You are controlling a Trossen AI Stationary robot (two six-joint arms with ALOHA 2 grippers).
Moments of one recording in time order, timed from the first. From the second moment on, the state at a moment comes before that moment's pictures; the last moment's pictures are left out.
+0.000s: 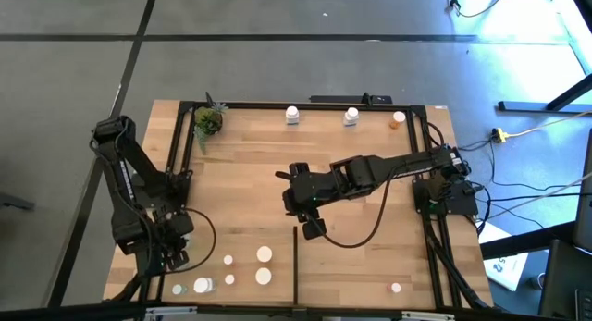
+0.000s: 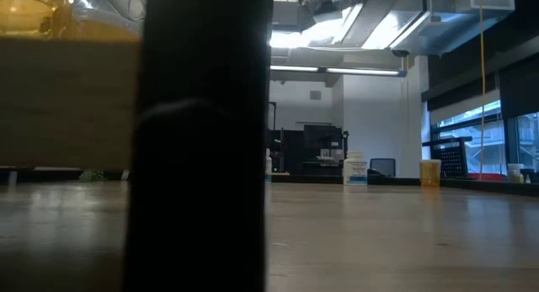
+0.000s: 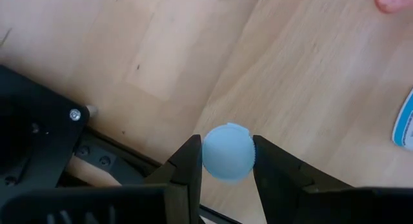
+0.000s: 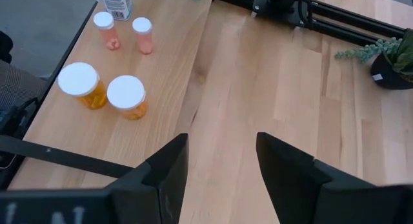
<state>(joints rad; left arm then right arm) -1.21 1.27 0.92 -1.21 -0.25 -1.74 0.25 1.90 1.99 -0.91 0.09 -0.09</state>
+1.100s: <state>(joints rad) -1.21 1.30 0.92 -1.24 -0.27 -1.74 0.25 1.90 1.99 -0.91 0.09 -0.08</state>
